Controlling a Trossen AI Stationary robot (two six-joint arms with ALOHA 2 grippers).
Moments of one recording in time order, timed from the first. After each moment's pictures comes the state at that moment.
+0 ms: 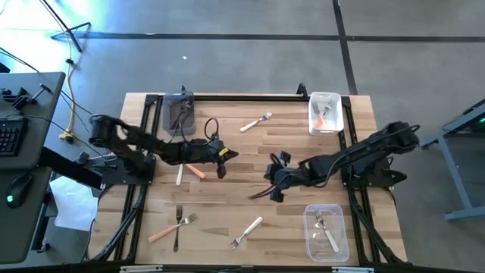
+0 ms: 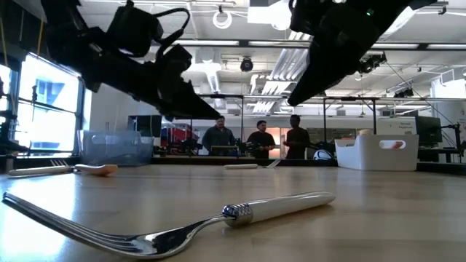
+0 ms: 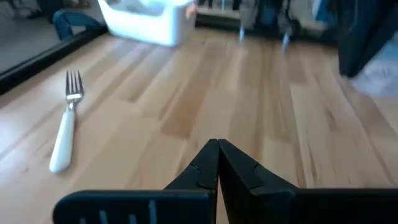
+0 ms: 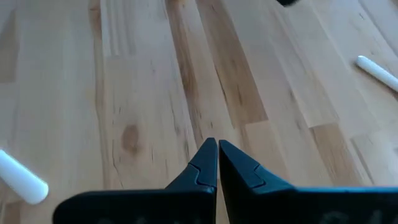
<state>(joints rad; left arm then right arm) 0.05 1.60 0.48 0.77 -0.16 -0.11 0.30 1.52 0.91 -0.27 0.39 0.34</state>
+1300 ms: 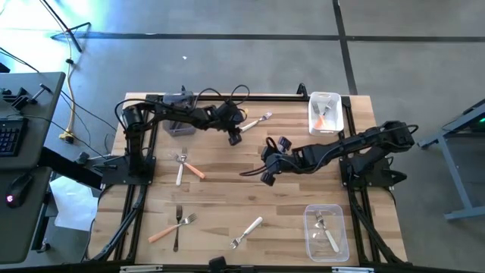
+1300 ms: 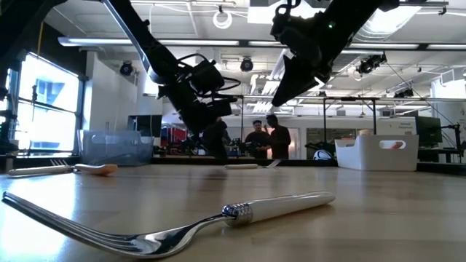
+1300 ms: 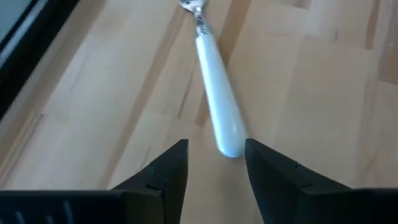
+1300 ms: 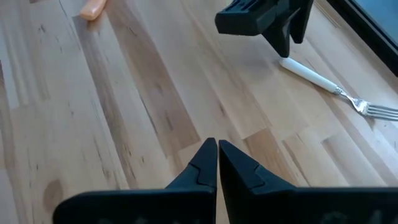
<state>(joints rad) 0.46 1.94 1.07 0.00 -0.01 0.14 0.16 1.56 1.01 -0.36 0.47 0.40</state>
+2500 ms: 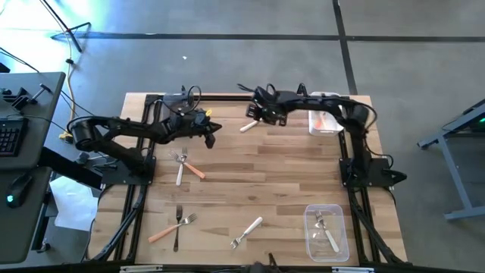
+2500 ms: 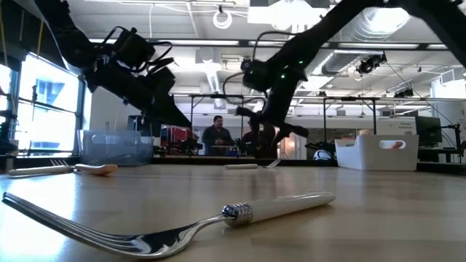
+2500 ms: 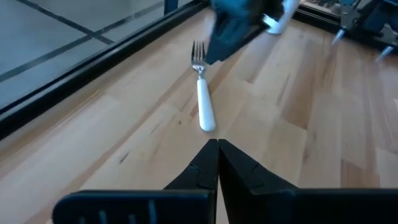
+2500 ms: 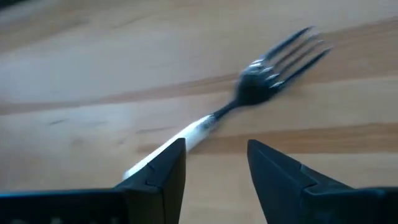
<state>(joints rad) 0.51 1.41 0.44 0.52 0.10 -0.12 -0.52 2.03 1.45 -0.59 0.02 1.19</state>
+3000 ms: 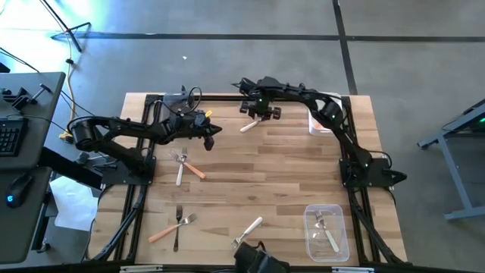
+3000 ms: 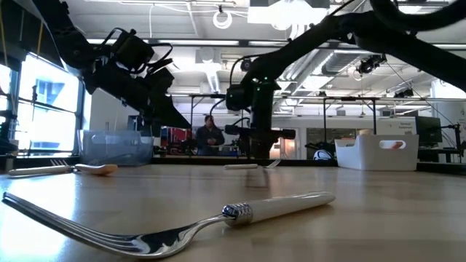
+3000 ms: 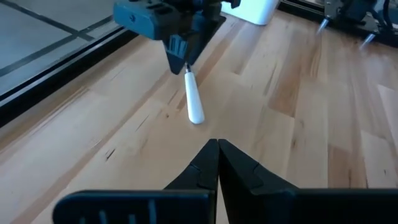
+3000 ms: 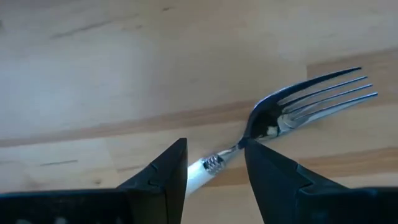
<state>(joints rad) 0.51 1.41 0.42 0.52 0.15 -0.09 -0.58 2.40 2.04 -1.11 -0.09 1.15</state>
